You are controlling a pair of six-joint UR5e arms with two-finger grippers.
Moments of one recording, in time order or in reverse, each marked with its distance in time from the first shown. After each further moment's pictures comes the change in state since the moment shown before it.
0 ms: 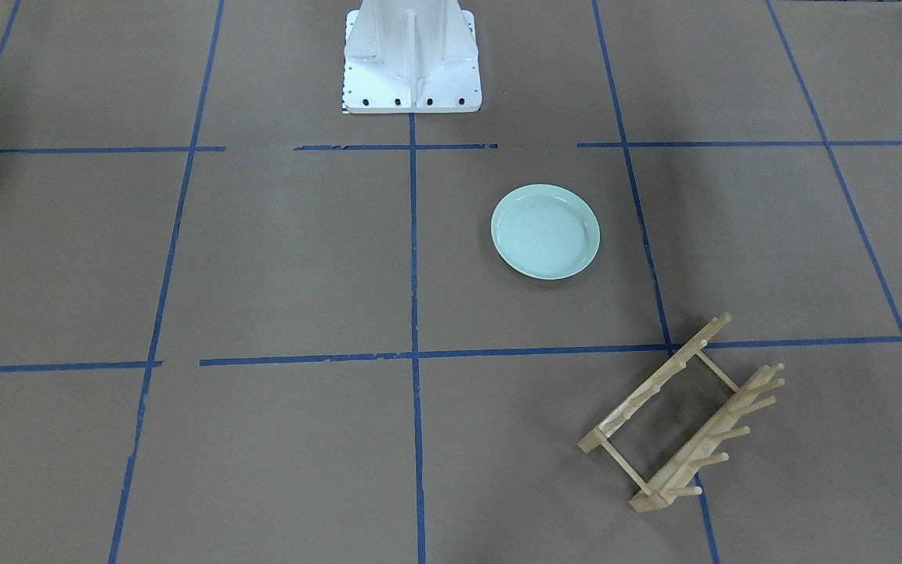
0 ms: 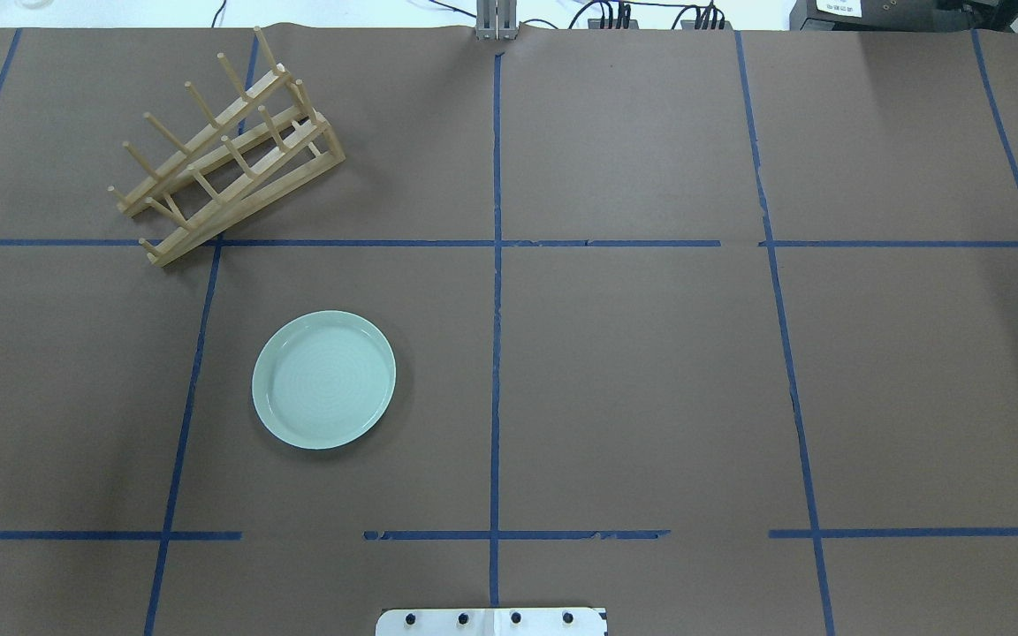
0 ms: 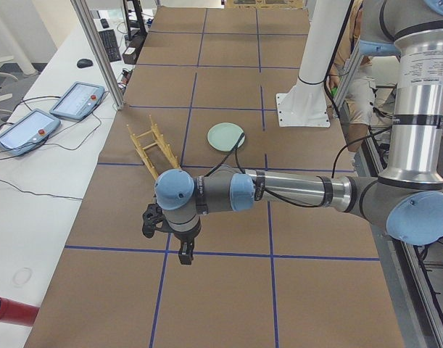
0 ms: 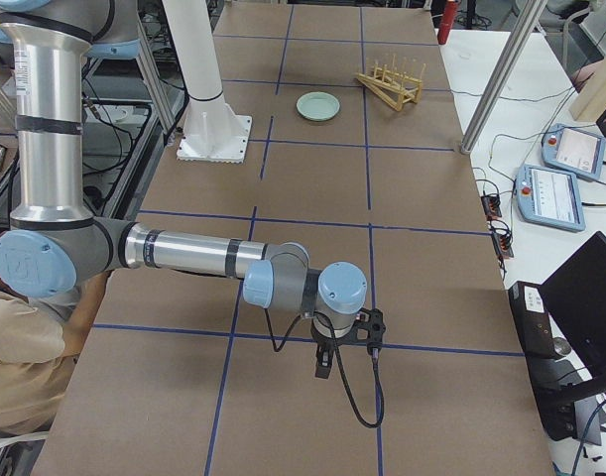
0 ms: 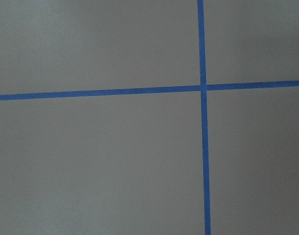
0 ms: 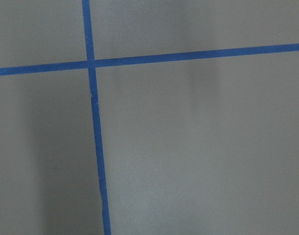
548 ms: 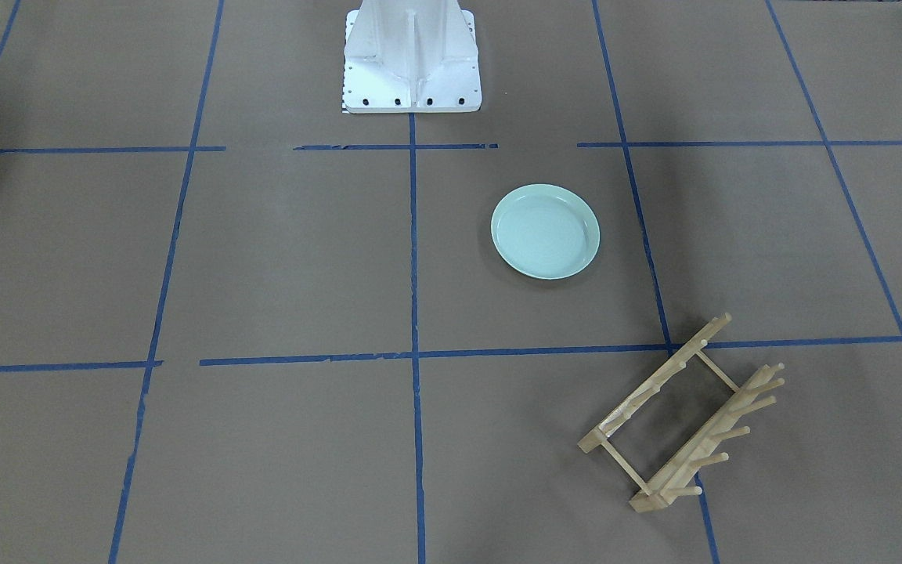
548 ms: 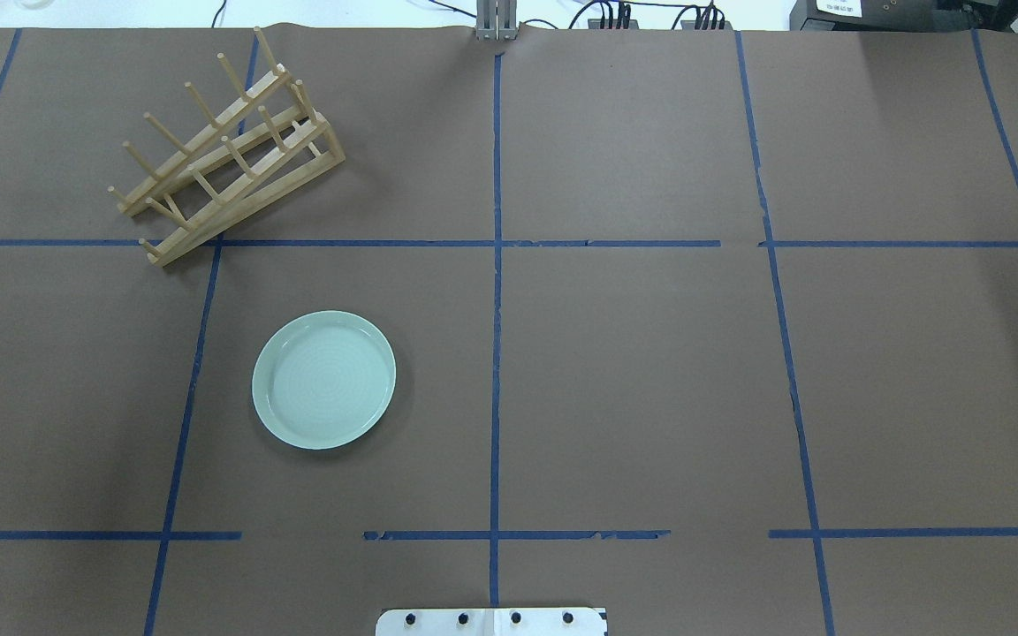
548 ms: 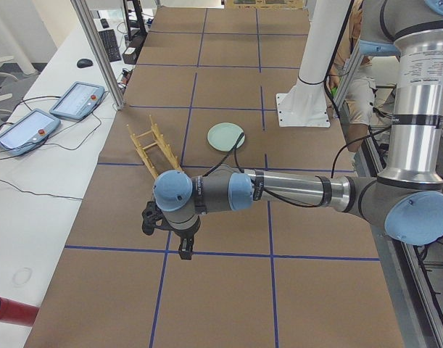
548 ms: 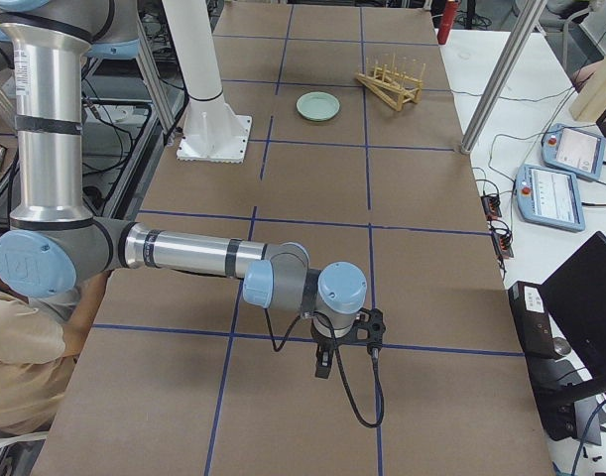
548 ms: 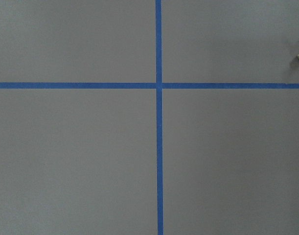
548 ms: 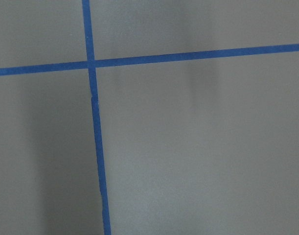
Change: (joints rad) left arm 0.001 -0.016 -0.001 0.007 0.008 0.001; right arm 0.000 0.000 0.000 0.000 0.000 0.000
